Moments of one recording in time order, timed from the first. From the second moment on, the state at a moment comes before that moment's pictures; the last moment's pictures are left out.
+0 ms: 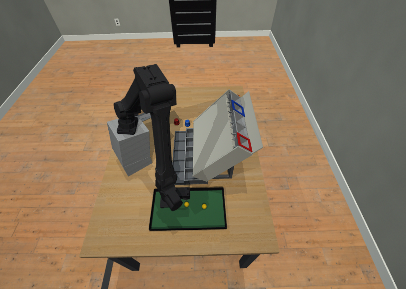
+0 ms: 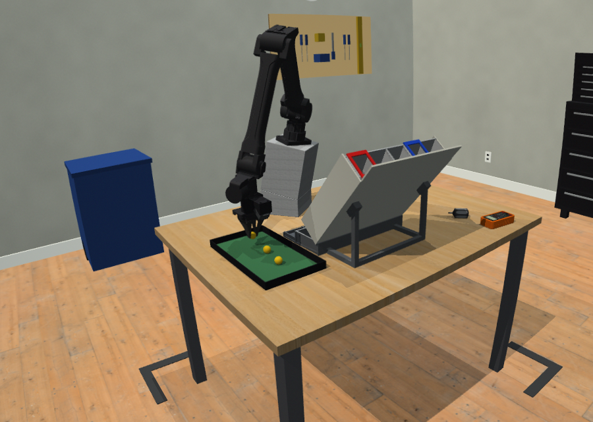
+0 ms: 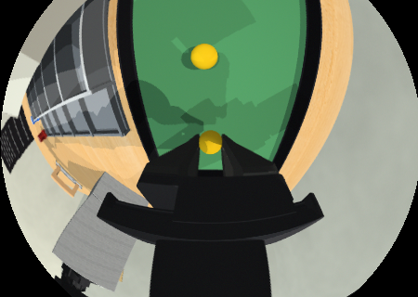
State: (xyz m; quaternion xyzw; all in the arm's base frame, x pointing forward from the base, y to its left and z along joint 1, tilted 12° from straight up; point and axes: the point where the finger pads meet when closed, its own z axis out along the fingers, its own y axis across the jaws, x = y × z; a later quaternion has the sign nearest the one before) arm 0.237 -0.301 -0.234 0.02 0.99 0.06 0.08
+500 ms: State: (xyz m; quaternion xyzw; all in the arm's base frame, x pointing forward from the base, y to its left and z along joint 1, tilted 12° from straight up) arm 0.235 -0.300 -0.228 0.02 0.99 0.06 0.08
